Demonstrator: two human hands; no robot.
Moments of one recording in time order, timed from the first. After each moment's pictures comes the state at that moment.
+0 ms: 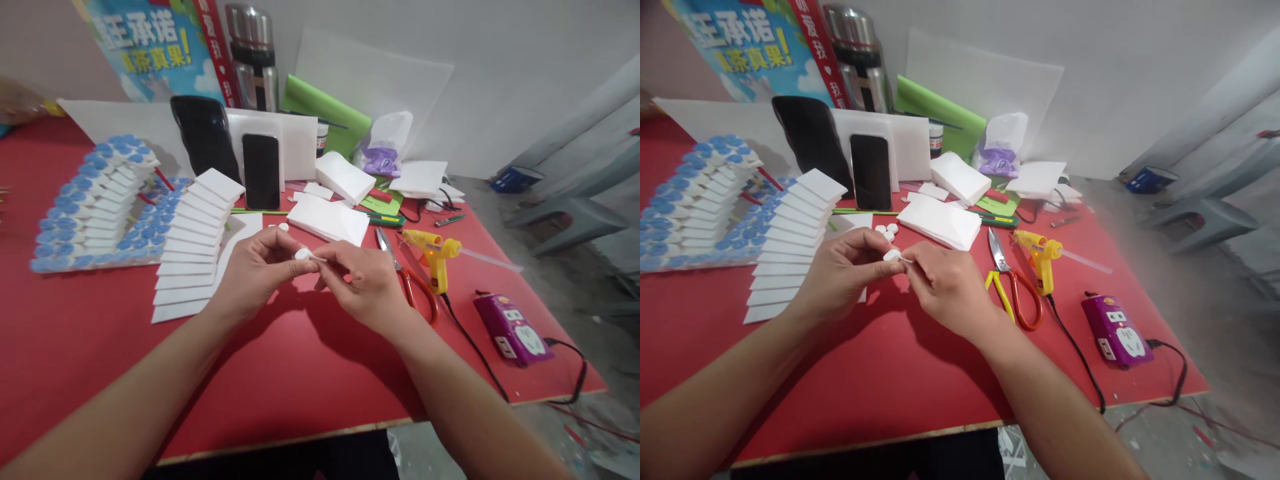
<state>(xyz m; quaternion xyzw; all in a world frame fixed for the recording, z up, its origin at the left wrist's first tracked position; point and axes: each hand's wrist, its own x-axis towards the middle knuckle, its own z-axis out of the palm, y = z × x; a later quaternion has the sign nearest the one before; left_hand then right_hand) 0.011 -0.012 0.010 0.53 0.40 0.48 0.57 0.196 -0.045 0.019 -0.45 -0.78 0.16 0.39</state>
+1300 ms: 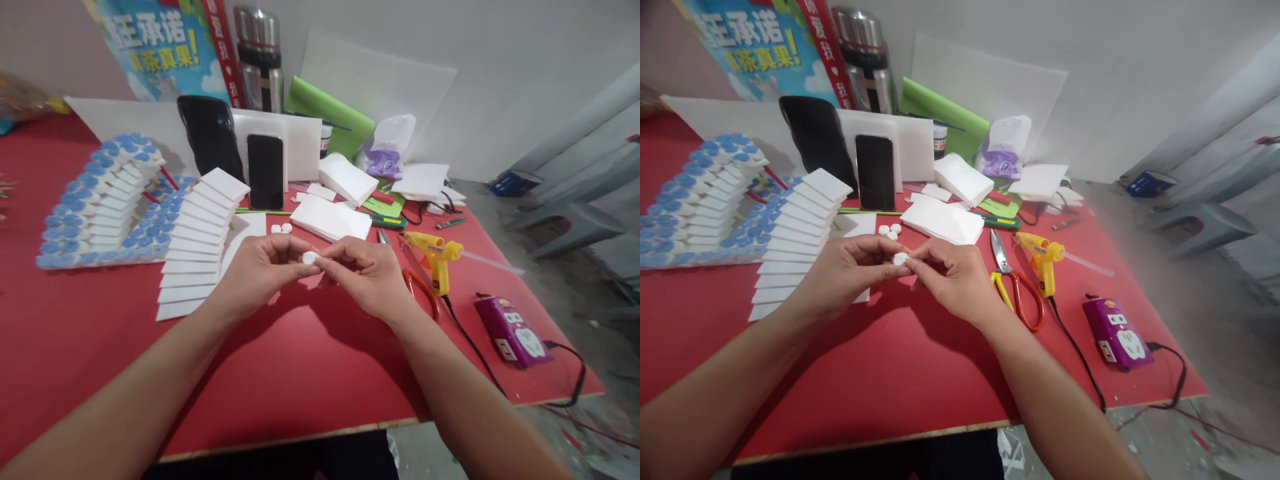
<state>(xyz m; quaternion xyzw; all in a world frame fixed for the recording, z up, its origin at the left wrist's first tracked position) 0.003 -0.011 0.020 0.59 0.44 0.39 0.55 0.199 -0.038 0.023 -0.44 -0.68 0.38 0.45</state>
